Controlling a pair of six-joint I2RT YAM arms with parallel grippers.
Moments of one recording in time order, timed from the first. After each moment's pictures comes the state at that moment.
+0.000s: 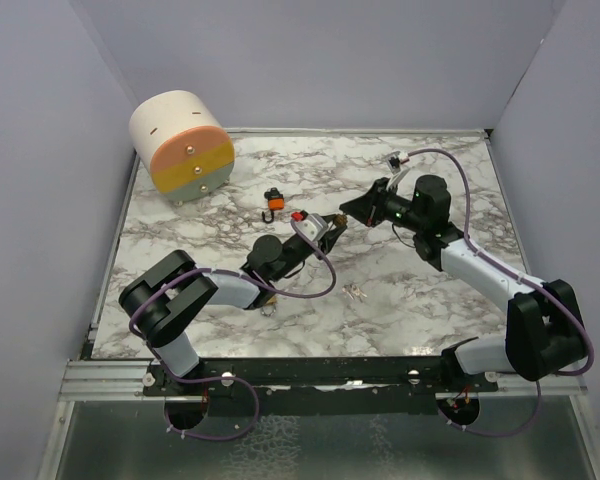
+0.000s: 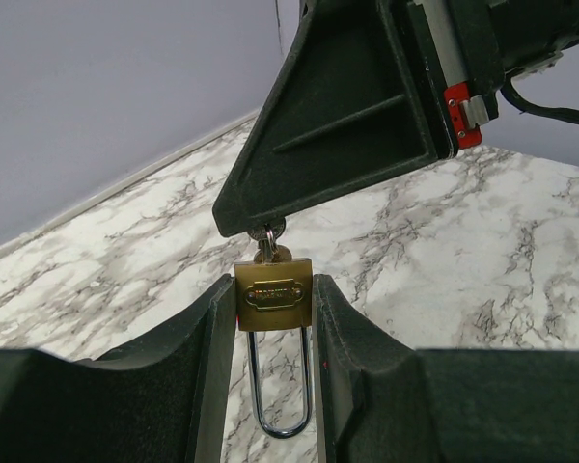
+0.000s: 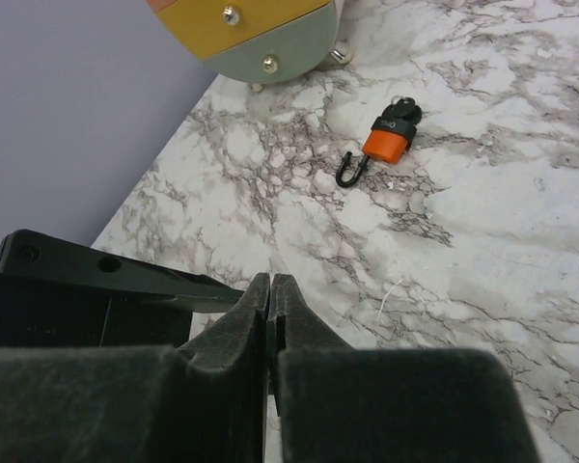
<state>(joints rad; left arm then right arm) -0.82 1.66 0.60 1.26 0.08 0.05 0.37 1.36 0.80 0.40 -0.58 0.48</state>
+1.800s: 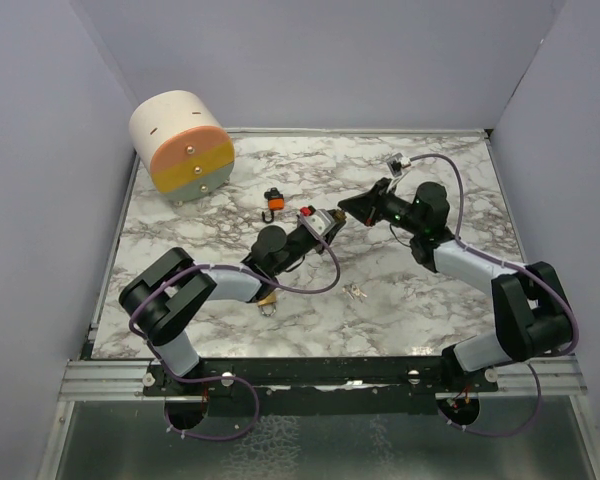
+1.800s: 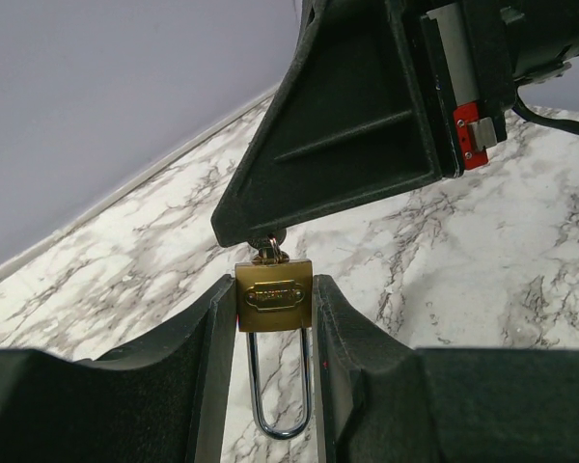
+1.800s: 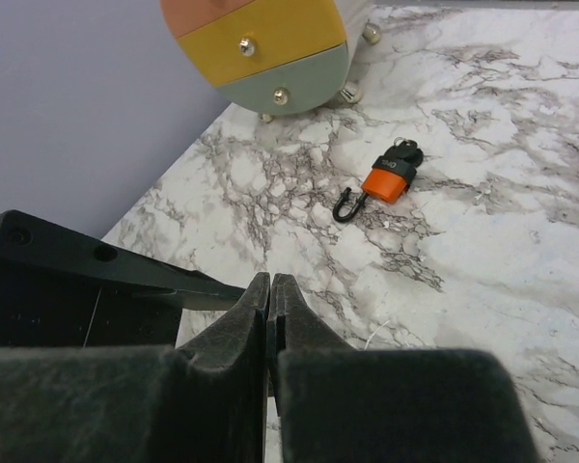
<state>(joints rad) -0.79 1.66 0.66 1.14 0.11 0.15 0.35 1.47 0.71 0.72 -0.64 0.49</state>
